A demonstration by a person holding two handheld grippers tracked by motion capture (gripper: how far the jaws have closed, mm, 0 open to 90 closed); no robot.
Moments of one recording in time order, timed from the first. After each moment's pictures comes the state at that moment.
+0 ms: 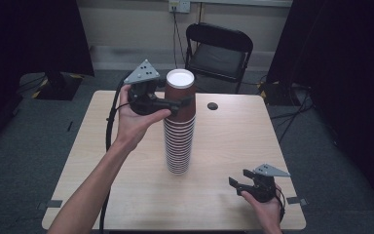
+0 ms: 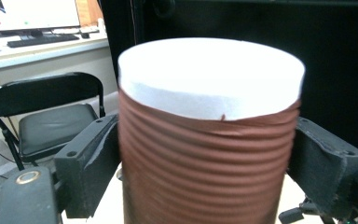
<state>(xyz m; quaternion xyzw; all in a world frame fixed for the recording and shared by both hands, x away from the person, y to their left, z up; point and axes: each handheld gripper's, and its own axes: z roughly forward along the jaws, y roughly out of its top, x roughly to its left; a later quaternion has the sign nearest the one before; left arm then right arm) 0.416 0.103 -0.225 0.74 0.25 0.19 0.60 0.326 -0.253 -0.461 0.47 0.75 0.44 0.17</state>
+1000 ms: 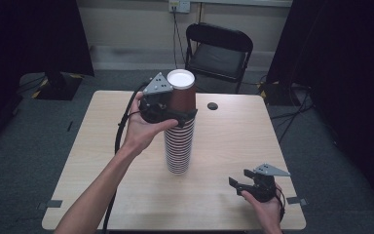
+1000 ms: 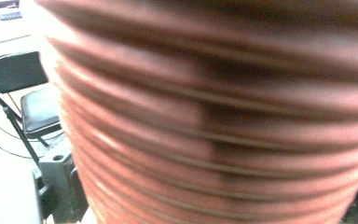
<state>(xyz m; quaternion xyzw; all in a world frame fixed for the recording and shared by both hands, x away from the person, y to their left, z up) 0.425 0.090 -0.256 0.78 0.25 0.19 0.55 0.327 -0.254 -0.462 0.47 0.75 0.43 0.17</state>
